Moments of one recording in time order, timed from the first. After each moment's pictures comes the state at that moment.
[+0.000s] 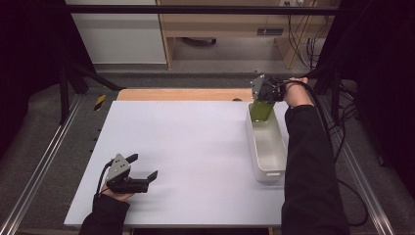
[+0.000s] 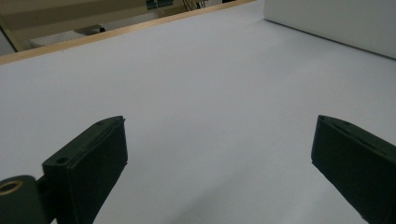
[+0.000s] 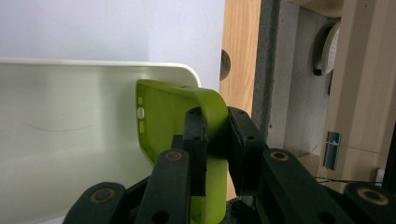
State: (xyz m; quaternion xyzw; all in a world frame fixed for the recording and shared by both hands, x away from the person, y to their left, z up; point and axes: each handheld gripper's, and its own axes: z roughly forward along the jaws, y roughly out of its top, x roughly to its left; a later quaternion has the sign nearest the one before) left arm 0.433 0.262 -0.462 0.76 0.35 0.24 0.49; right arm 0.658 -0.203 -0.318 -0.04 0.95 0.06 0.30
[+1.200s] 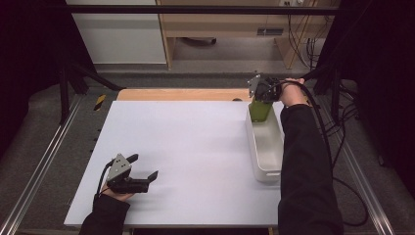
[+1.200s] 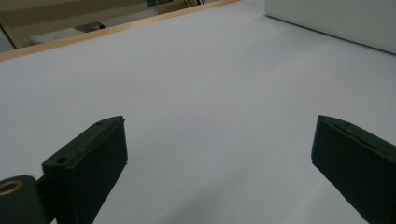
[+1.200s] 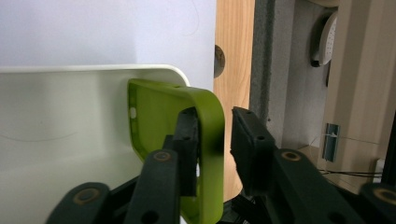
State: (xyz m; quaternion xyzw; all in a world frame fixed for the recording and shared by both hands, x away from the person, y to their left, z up) left arm 0.434 0.261 -0.463 0.76 0.35 0.24 0.49; right arm 0.670 -0.197 -0.328 -0.02 0.95 0.06 0.31
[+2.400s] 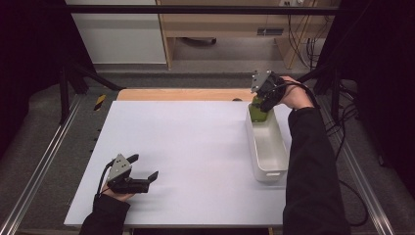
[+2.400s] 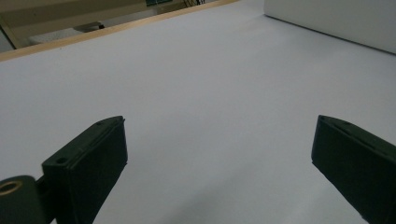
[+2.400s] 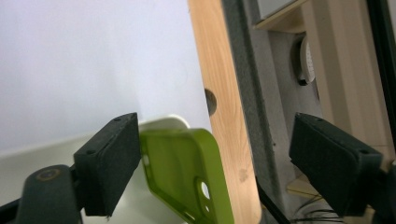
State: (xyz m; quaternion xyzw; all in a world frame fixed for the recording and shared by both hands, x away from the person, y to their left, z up) left arm 0.433 0.260 -0.463 0.76 0.35 0.24 0.49; right arm 0.647 -0.203 -0.311 0.05 0.93 0.18 0.32
